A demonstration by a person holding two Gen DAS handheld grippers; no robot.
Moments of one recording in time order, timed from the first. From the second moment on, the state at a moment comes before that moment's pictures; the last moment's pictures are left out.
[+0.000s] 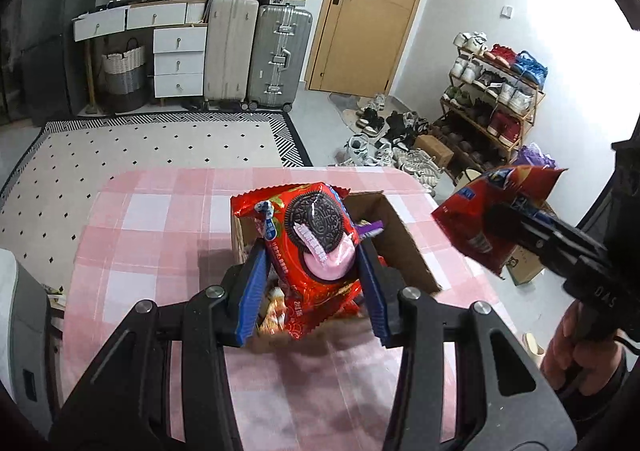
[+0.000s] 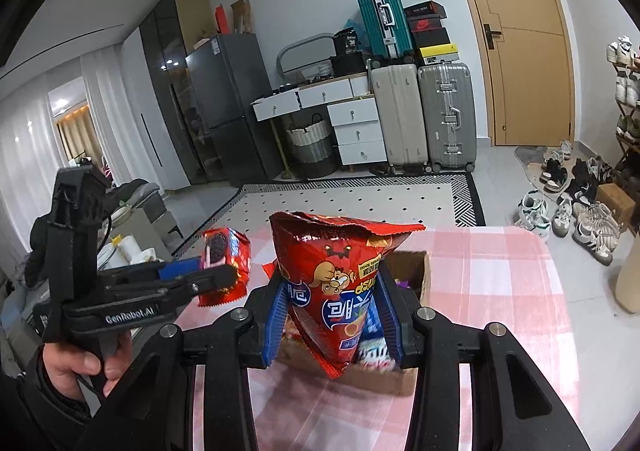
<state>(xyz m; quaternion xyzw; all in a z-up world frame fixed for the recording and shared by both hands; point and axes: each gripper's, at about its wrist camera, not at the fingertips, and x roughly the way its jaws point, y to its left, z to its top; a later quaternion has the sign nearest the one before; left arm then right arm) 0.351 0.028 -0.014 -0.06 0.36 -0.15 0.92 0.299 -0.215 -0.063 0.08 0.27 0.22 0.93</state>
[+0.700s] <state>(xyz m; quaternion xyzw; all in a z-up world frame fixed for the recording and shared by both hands) 0.477 -0.010 -0.070 -0.03 0.39 -0.17 0.90 0.401 -0.204 -0.106 0.05 0.32 0.20 0.92</state>
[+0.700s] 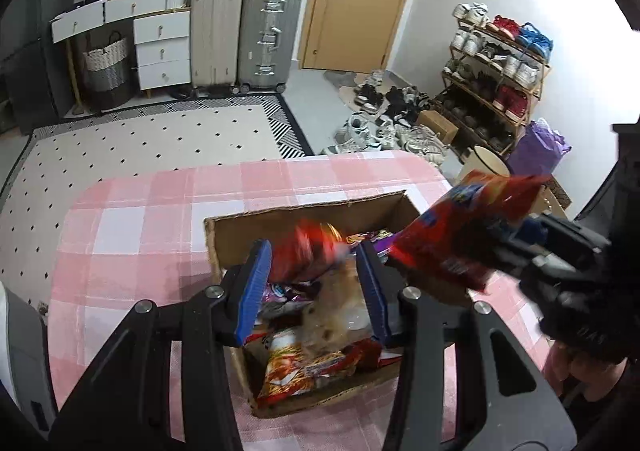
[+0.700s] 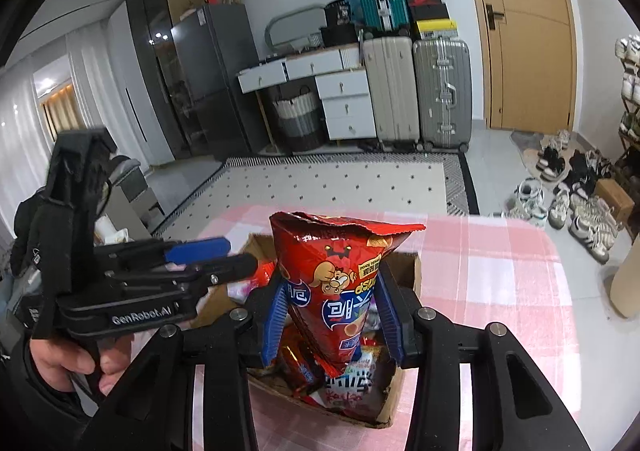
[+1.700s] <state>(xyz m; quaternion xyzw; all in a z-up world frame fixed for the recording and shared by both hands) 0.256 0.005 -0.011 -0.04 0.29 -0.14 0.95 0.227 -0.231 -0.067 0.05 0.22 0.21 0.95</state>
